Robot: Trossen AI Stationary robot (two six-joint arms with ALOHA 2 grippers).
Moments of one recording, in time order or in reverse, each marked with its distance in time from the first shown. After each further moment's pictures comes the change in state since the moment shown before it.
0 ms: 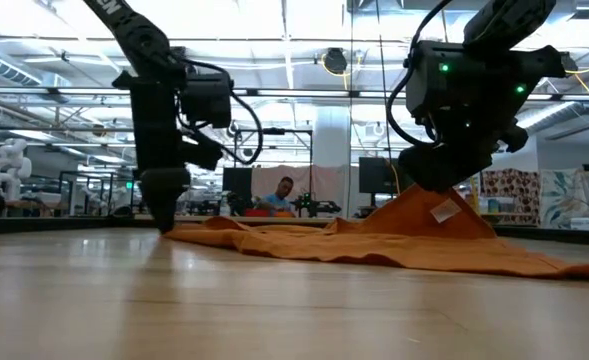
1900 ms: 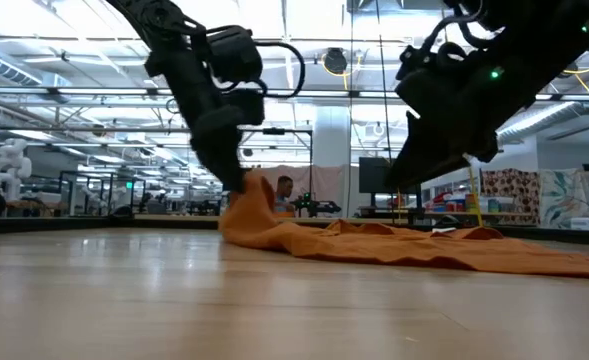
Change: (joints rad) left arm -0.026 -0.009 0.155 0.148 0.228 0.159; right arm 0.314 0.032 -0.001 0.566 -0.254 -0.288
